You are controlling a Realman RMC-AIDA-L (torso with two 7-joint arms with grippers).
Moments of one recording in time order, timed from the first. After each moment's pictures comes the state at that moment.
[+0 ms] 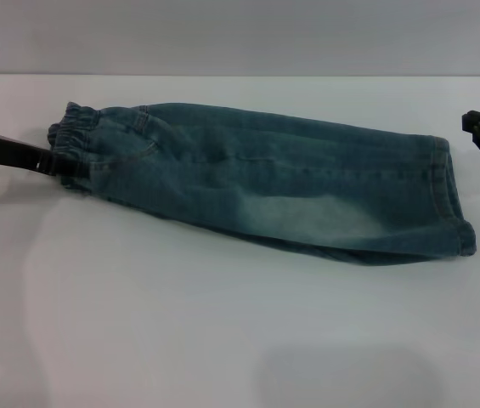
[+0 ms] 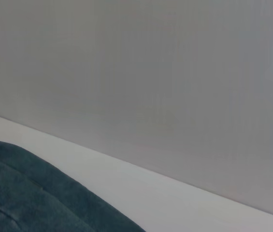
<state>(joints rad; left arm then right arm) -0.65 -2.06 0.92 0.92 2.66 1.05 -2.35 0.52 2.07 -0.59 -0.70 -1.98 -1.04 1.32</state>
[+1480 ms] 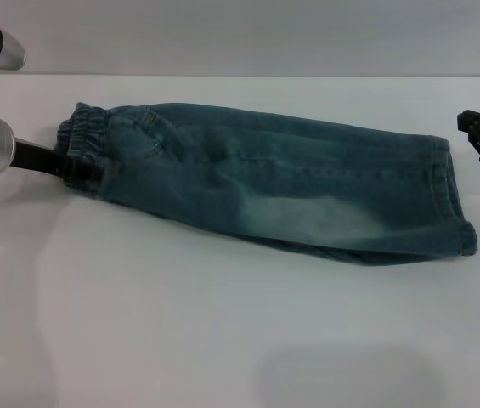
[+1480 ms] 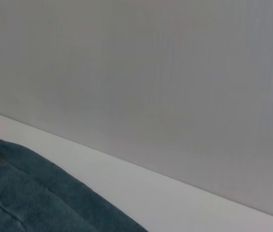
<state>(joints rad) -0.70 -2.06 0.96 0.80 2.66 0.95 -2.35 0.52 2.07 -0.60 -0.70 -1.97 -1.04 1.32</state>
